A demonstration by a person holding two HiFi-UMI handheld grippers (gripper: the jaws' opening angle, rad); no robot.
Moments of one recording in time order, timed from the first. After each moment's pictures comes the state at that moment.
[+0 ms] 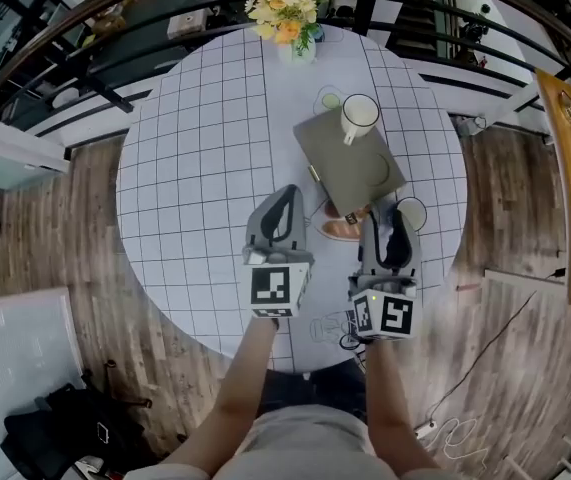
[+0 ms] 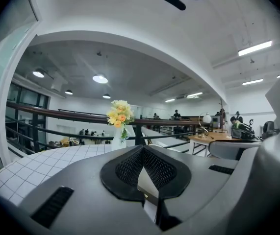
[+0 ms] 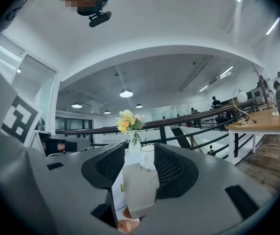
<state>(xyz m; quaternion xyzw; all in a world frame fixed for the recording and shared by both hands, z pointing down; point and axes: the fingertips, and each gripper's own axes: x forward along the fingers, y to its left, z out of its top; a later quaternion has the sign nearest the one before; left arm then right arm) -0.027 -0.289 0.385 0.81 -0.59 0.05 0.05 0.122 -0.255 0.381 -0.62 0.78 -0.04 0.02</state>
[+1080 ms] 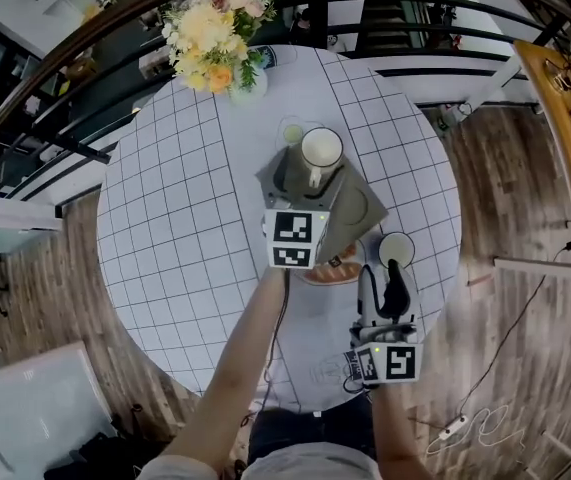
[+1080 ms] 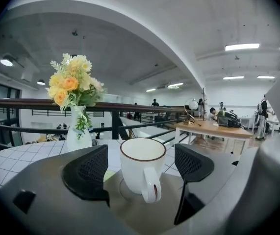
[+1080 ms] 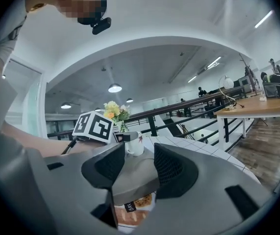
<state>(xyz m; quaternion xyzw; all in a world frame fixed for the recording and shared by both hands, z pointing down) 0.087 -0.463 0.459 0.87 -0.48 0.11 0.05 0.169 -0.260 0.435 -0.65 0.75 -0.11 0.02</state>
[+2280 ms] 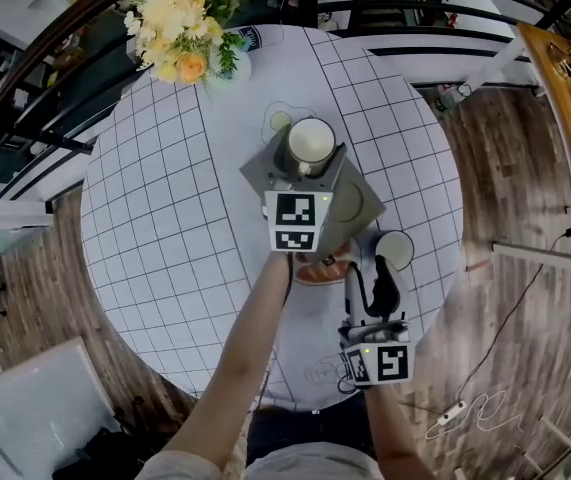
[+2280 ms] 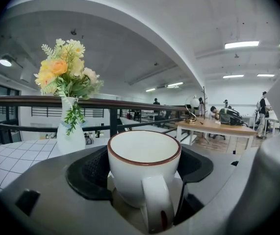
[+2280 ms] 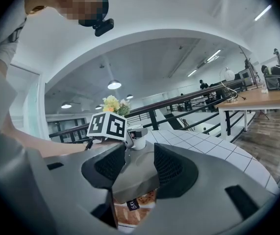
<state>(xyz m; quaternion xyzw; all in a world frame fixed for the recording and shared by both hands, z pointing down) 0.110 -0.497 0.486 0.87 -0.48 0.11 0.05 0.160 -0.275 0.457 -0.64 0.76 -0.15 0.02</state>
